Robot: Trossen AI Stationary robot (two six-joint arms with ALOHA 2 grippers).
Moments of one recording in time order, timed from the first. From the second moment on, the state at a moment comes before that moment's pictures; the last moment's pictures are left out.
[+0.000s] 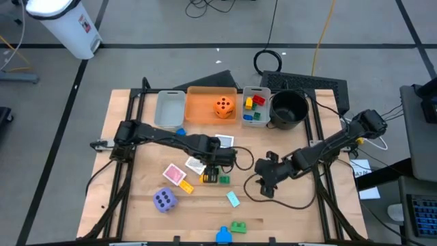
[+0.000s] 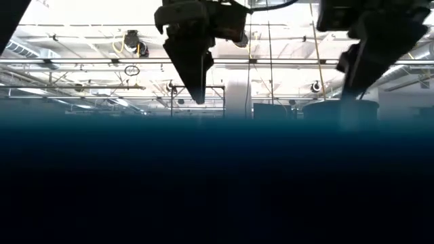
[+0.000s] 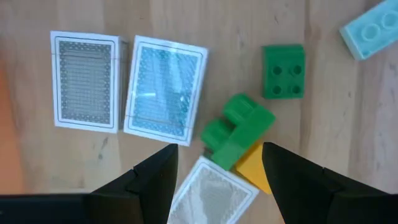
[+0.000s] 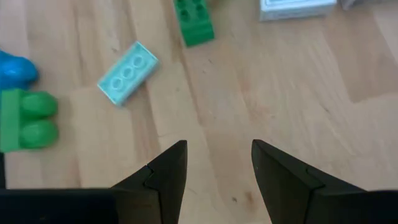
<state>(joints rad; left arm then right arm) -0.15 2.02 1.74 -1.11 -0.08 -0.10 0.46 1.38 0.88 -0.52 0.20 0.71</state>
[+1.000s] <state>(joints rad) -0.18 2.02 1.54 -1.00 0.13 -0.41 0.48 1.28 0.88 -0.55 0.36 0.77</state>
